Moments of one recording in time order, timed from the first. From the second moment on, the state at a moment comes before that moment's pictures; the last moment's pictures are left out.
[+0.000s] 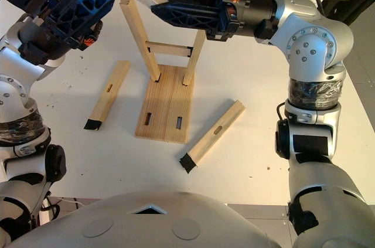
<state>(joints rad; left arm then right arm) -0.53 0.45 0.20 -0.38 -1.38 0.75 -0.64 -0.77 -0.51 -0.03 -0.09 0.93 0.83 1.14</state>
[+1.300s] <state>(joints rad) -0.53 0.50 0.22 -0.35 -1.28 0.73 -0.72 -0.72 -0.55 -0.04 -0.08 0.91 0.83 1.19</state>
